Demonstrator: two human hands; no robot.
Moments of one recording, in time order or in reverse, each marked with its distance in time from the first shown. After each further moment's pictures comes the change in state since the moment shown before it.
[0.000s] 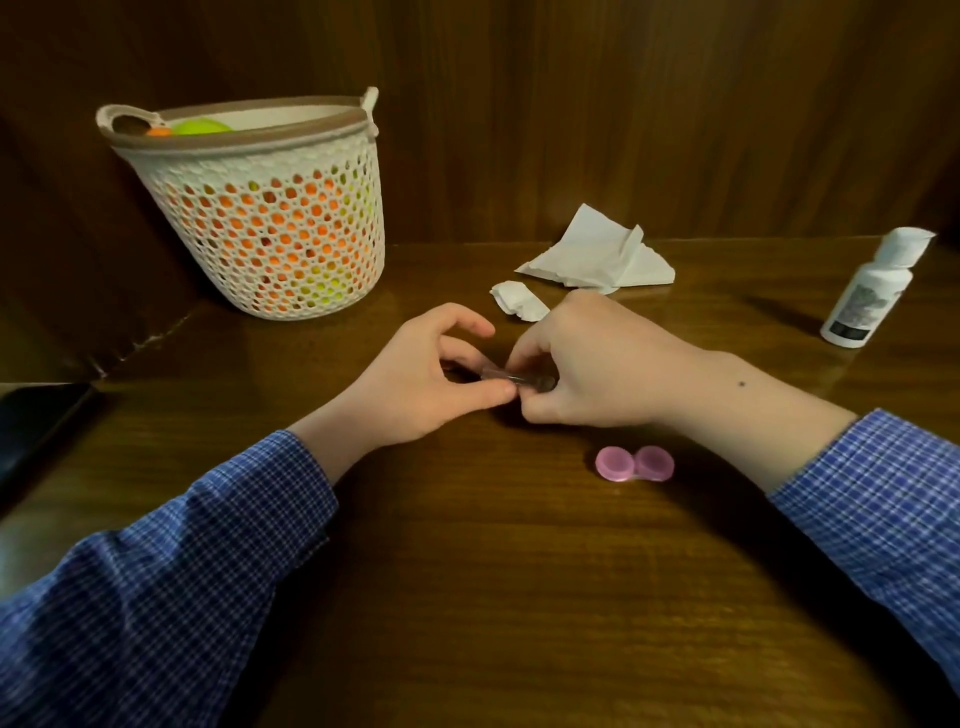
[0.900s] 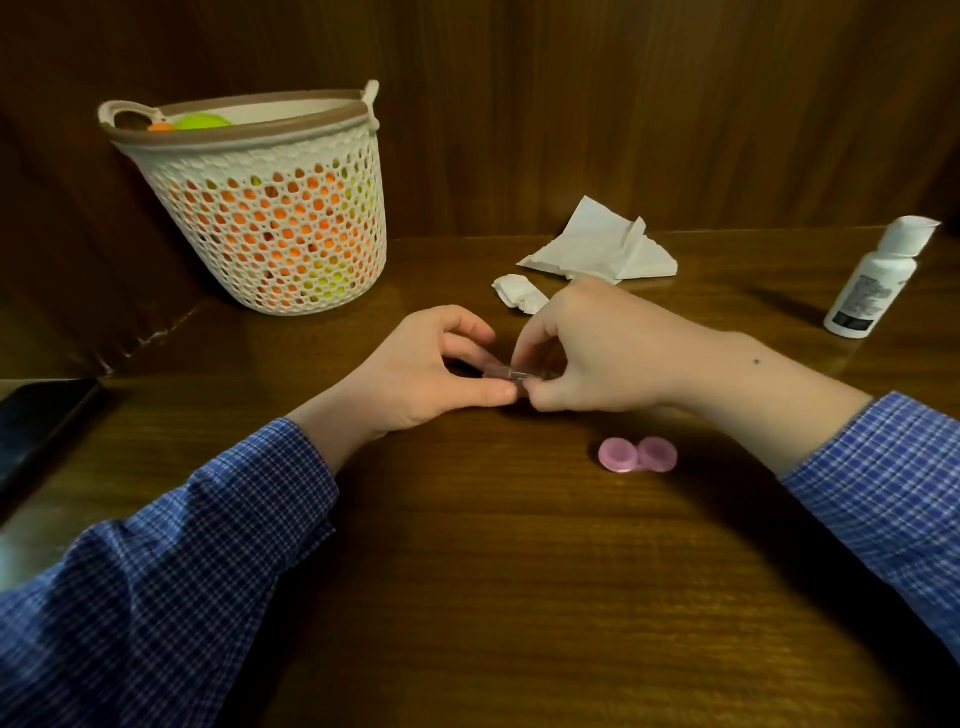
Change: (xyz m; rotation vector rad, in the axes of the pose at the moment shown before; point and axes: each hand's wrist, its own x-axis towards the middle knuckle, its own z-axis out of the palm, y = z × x) left_hand 0.003 -0.001 -0.005 -0.019 -0.072 -0.069; right_hand -0.001 0.004 -0.007 0.089 -0.029 0.015
